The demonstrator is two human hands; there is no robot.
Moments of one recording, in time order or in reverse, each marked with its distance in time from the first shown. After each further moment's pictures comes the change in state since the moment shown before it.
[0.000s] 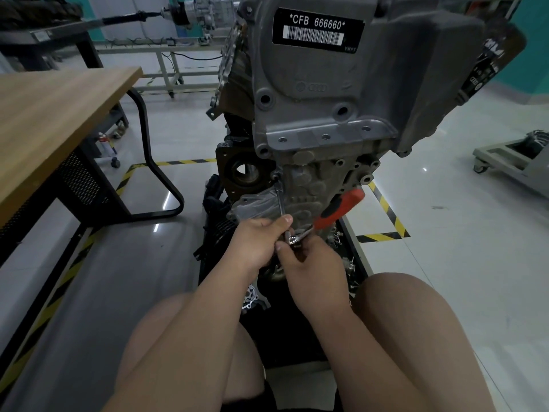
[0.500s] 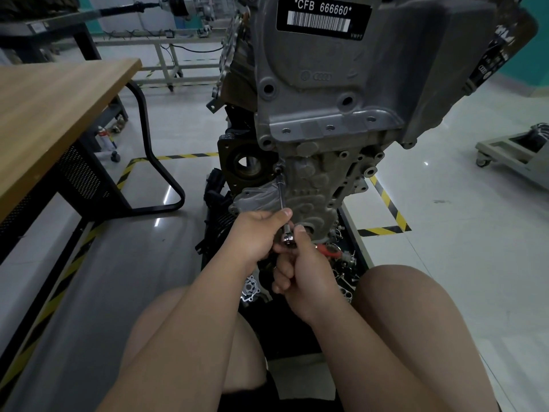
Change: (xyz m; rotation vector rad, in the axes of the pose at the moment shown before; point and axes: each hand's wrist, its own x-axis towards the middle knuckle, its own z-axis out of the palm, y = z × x) left_hand -0.001 0.002 -0.006 0.030 -0.028 -0.007; right_hand -0.001 -0.006 0.019 1.012 -0.285 0.563
